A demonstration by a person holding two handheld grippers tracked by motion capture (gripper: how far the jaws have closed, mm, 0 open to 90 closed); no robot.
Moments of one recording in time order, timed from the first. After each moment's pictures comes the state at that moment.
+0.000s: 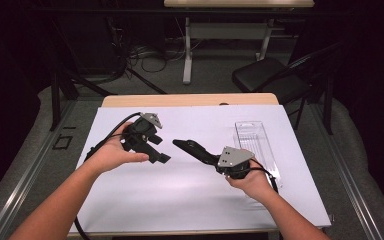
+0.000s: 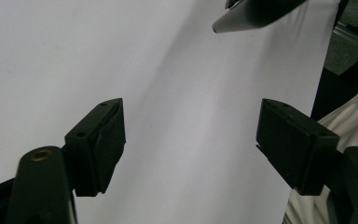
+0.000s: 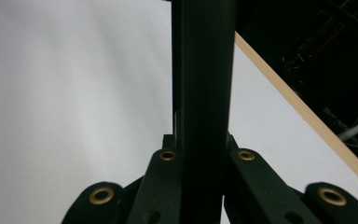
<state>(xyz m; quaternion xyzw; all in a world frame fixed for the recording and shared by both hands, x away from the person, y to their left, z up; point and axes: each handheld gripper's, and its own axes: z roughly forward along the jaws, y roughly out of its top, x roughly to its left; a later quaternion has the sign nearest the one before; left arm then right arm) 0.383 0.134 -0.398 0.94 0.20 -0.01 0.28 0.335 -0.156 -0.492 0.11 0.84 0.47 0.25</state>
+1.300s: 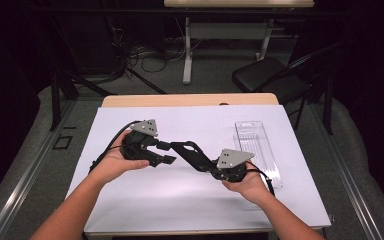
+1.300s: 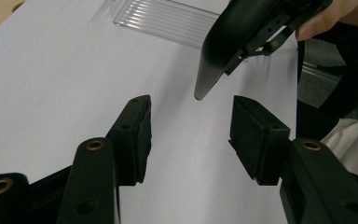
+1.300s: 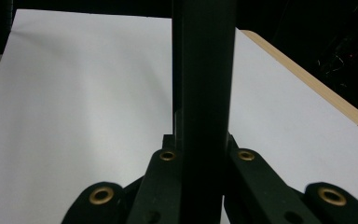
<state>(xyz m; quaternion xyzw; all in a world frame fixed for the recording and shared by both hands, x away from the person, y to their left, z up) 0.365 0.139 -0.413 0.90 0.16 0.00 0.41 0.332 -0.150 -0.503 0.12 0.83 0.51 0.18</state>
